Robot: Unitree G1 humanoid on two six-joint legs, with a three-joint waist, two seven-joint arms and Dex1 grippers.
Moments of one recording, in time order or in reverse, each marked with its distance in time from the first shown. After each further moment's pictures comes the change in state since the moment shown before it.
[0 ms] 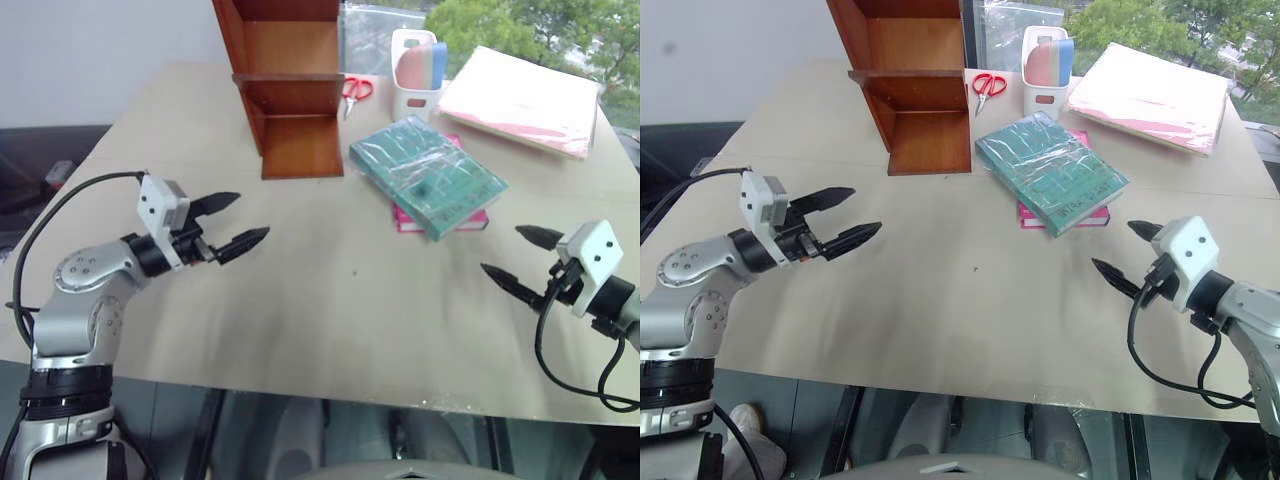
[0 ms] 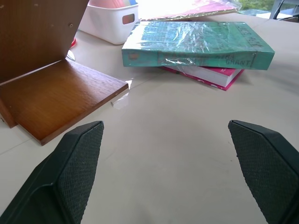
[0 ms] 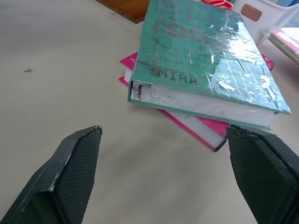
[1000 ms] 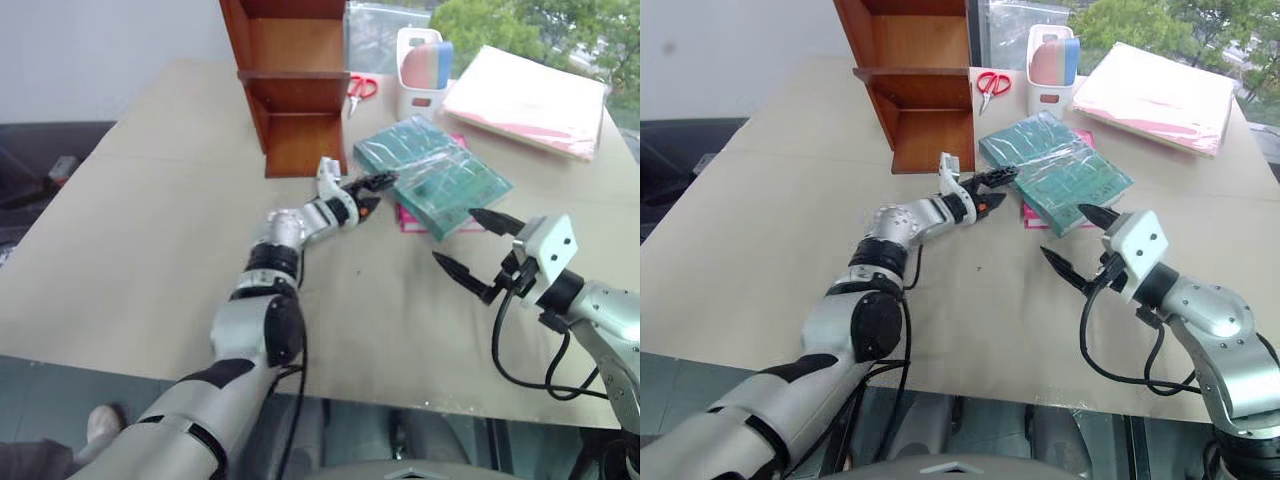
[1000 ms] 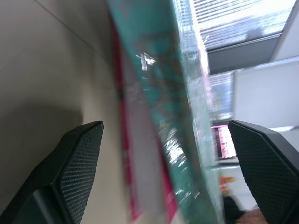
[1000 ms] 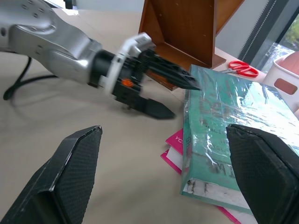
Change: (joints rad) left arm -0.863 -0.721 0.213 1.138 -0.220 0.398 0.614; right arm -0.093 0.124 0.193 -0.137 -0.014 -0.030 -0.123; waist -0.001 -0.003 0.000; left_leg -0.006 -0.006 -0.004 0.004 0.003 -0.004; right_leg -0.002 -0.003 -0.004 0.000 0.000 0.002
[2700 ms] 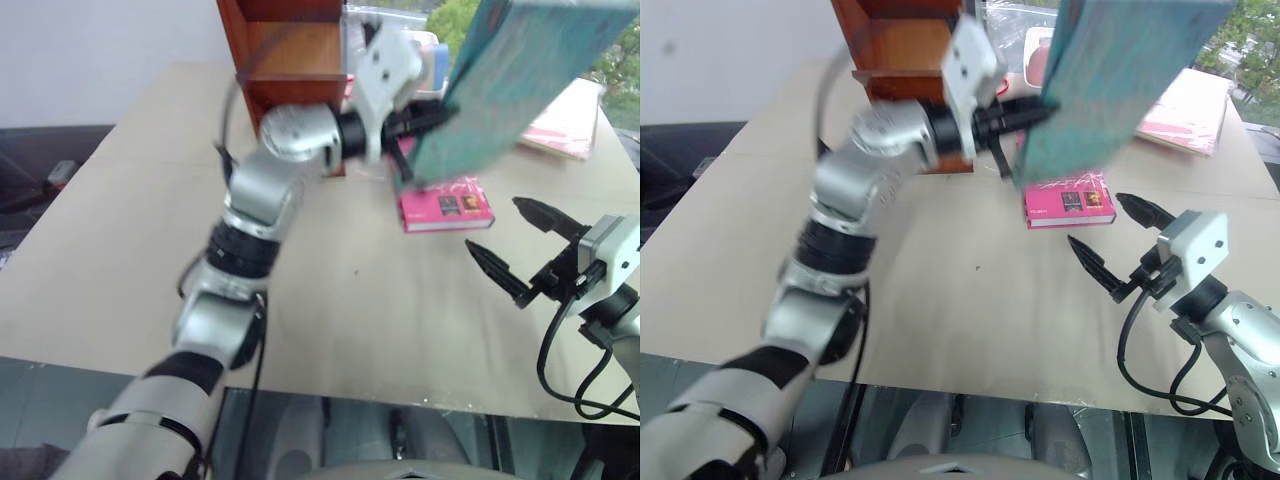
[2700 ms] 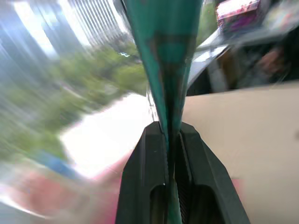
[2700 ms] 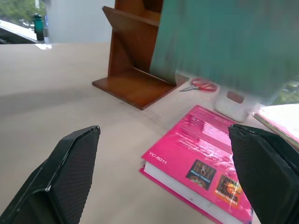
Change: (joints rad) left arm -0.113 0.398 -0.760 -1.005 0.674 -0.471 -0.415; right arm 0.122 0.011 -0.216 -0.098 0.177 -0.015 -0.037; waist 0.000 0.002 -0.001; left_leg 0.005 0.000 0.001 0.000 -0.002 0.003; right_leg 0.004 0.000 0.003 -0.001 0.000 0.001
